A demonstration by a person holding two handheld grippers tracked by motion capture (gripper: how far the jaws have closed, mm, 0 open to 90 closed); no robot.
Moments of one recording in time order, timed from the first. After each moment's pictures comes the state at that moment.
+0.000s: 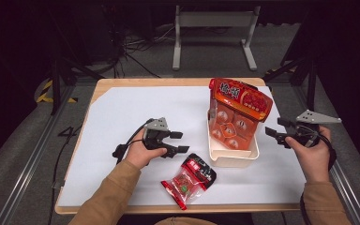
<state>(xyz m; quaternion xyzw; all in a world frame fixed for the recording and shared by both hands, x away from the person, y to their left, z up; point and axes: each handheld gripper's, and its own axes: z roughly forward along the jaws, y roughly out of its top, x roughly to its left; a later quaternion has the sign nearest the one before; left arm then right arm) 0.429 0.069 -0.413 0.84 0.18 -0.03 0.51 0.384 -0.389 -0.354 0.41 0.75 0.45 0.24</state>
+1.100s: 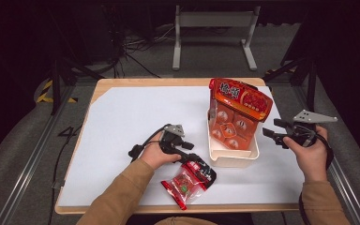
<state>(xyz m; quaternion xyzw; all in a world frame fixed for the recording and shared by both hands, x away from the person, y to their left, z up) 0.438 0.030 -0.438 0.88 0.15 -0.09 0.44 0.388 -0.385 -0.357 0.40 0.76 0.45 0.23</state>
